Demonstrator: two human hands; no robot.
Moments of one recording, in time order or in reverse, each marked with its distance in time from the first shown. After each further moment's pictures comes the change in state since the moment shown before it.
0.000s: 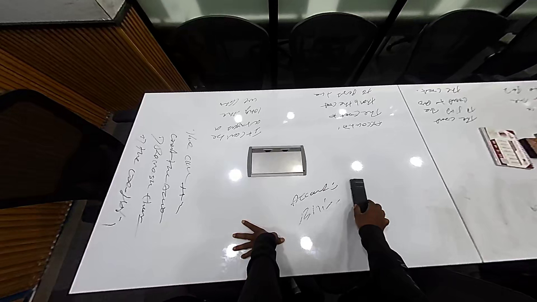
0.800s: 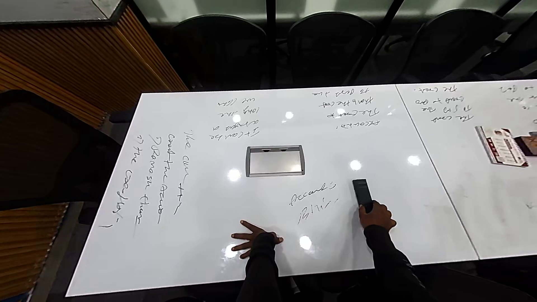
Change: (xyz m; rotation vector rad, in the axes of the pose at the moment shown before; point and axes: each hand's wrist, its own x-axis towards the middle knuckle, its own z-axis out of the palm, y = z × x) left_hand -0.002 0.000 -0.002 0.000 0.008 0.002; right_hand 0.008 0.018 -0.008 -0.037 0.019 0.028
